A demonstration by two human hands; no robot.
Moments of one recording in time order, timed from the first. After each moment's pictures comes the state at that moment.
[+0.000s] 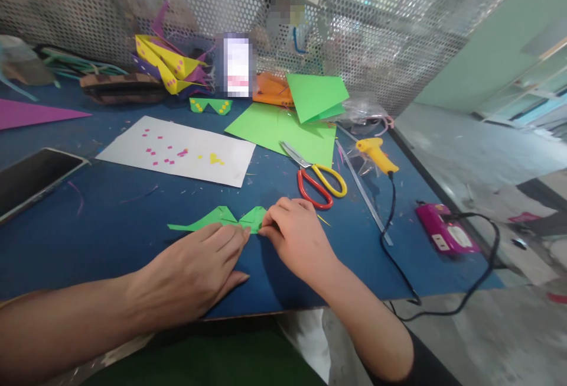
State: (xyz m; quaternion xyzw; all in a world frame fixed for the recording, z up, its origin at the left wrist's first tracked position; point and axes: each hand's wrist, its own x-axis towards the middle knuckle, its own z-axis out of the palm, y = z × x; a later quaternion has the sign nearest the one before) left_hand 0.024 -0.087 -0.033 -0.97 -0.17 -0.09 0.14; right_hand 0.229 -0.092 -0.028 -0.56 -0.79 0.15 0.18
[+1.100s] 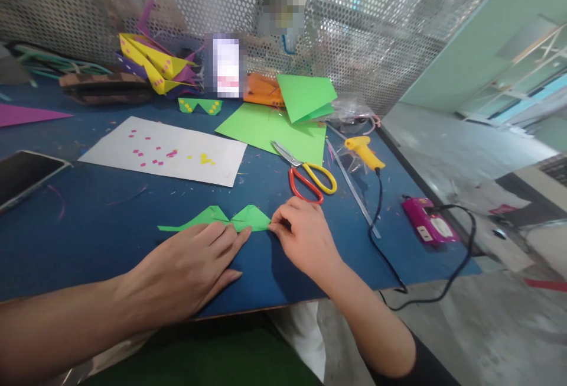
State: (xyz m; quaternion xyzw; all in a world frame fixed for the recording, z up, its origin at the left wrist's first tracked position) left_hand 0.024 -0.085 -0.036 -0.97 -0.19 -0.06 0.12; right_hand 0.250 -0.099 -0.031 -0.61 -0.73 0.18 0.22
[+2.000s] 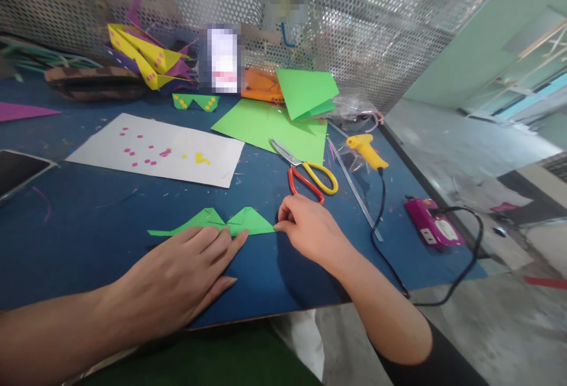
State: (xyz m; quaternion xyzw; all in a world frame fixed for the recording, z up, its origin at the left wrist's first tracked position) left_hand 0.022 -0.087 -0.035 -0.97 -0.19 -0.08 0.12; right_hand 0.262 -0.080 -0.021 -0.68 -0.68 0.25 0.10
